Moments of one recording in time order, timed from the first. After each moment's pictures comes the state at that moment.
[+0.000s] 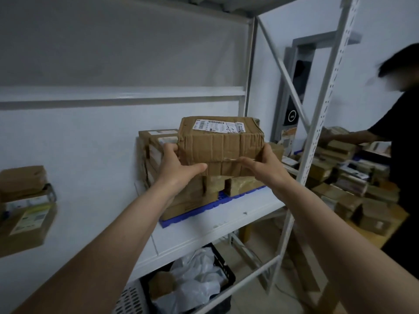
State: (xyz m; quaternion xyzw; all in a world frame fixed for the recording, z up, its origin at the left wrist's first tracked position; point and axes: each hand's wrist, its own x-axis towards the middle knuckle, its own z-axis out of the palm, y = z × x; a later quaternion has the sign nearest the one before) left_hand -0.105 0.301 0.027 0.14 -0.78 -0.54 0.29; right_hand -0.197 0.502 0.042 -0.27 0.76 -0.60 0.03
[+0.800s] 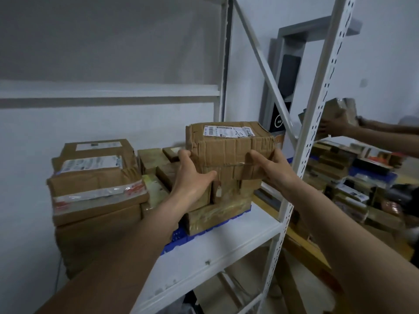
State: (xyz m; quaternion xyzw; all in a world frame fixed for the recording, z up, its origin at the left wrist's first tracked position) left_hand -0.379 0.376 0.004 0.14 -0.80 -0.51 0.30; right_hand -0.476 0.562 0.021 -0.21 0.74 -0.64 0.04
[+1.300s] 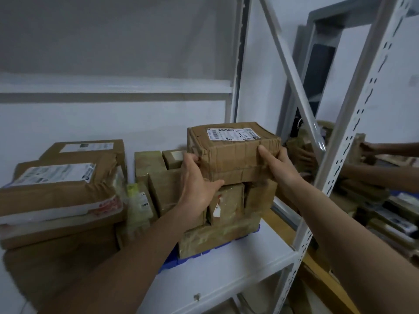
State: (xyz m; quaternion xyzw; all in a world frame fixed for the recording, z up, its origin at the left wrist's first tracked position) left_hand -0.478 0.381 -0.012 0.18 -0.79 -0.48 0.33; right_hand -0.610 0.536 0.008 -0.22 0.73 -0.64 0.07
